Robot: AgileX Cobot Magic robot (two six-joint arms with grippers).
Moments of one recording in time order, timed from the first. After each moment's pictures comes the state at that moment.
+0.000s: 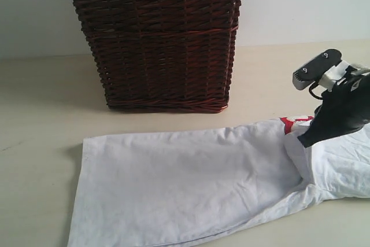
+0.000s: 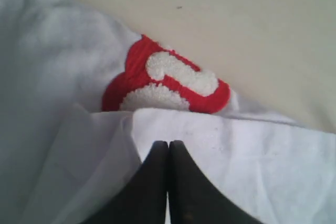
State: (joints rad) left arm -0.02 0.06 0.00 -0.35 0.36 0.54; right arm 0.11 1.69 -0.80 0.17 0.29 -0.61
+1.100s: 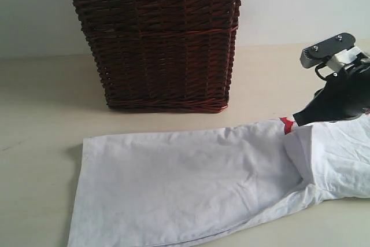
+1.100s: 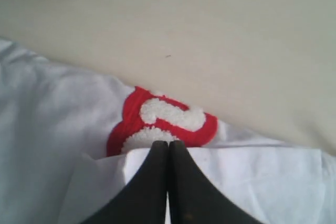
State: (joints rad) left arm -0.02 0.06 0.00 -0.35 0.36 0.54; right arm 0.08 1.64 -0.80 0.53 0.25 -0.84
